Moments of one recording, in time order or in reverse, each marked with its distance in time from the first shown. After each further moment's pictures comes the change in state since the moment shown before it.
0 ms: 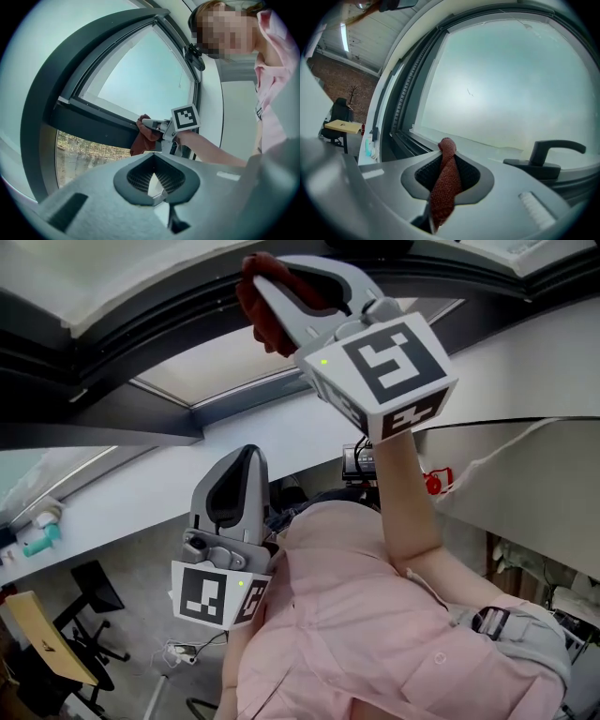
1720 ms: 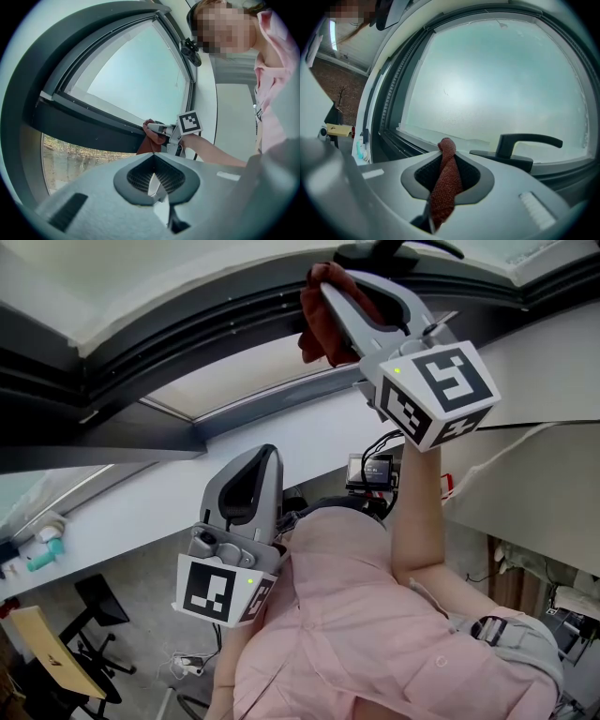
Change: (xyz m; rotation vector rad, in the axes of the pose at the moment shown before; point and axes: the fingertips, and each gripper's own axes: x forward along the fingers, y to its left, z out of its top) left arm 0.022 0.004 0.010 0.010 0.026 -0.114; right arm -0.027 -0.054 -0.013 0.056 0.024 -0.118
